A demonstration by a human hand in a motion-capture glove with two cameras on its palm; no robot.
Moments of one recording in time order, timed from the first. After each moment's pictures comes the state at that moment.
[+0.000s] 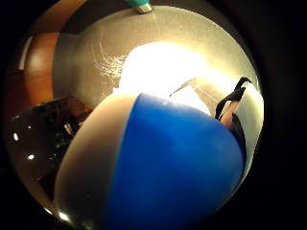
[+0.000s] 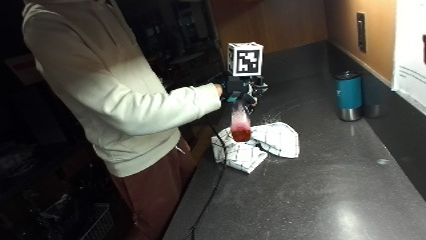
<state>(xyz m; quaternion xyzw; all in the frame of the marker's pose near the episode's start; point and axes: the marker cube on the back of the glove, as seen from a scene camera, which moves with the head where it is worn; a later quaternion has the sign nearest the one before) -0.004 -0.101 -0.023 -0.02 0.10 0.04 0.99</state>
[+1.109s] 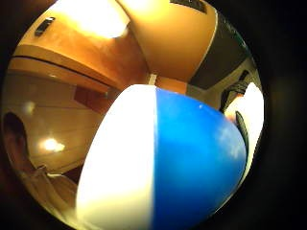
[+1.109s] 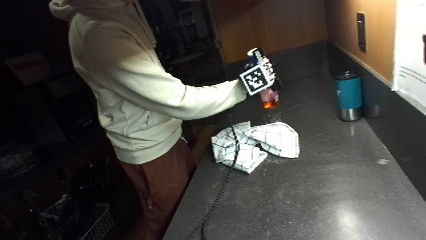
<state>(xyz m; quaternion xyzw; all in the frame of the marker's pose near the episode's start) -0.185 -0.221 0.018 0.27 -0.48 -0.06 0.83</state>
